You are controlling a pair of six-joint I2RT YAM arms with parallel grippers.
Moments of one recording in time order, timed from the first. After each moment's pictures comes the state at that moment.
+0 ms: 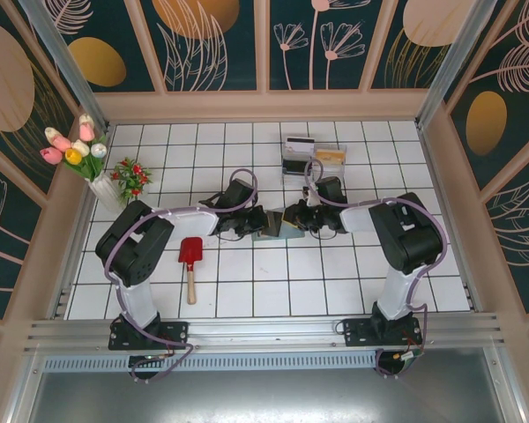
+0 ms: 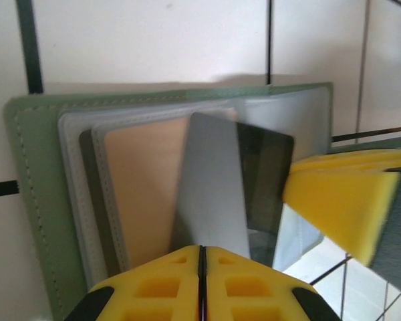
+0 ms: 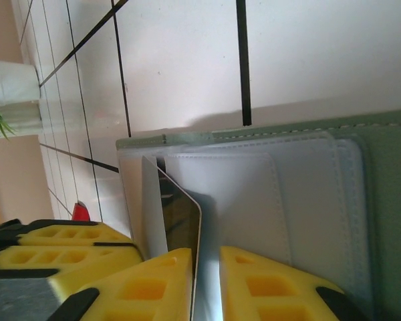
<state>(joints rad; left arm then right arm) -0.66 1.85 0.98 -0.06 0.30 -0.86 0.42 1.83 0.78 0.22 -0.65 0.81</state>
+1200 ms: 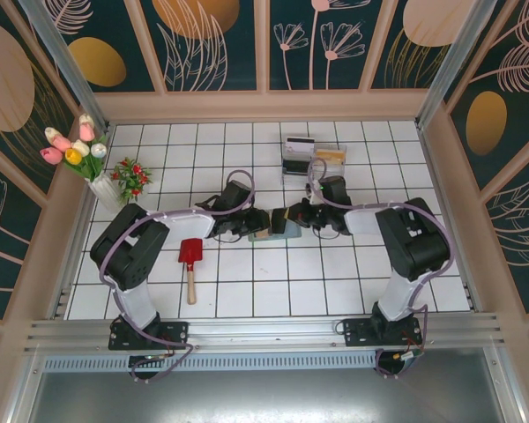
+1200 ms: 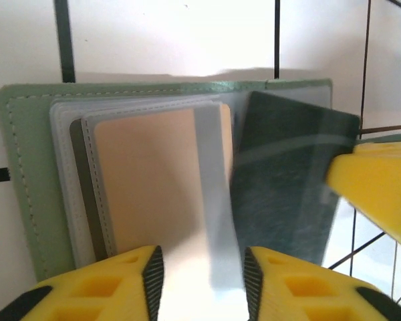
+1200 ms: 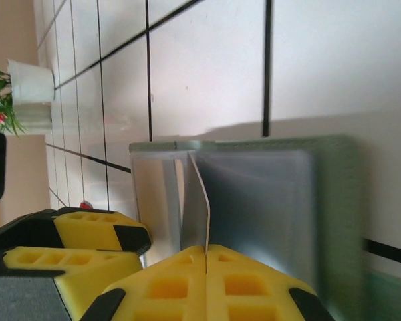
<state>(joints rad) -0.65 1.80 0.93 -0.03 0.29 -0.85 0.39 1.74 0.73 0.24 -0.63 0.75</state>
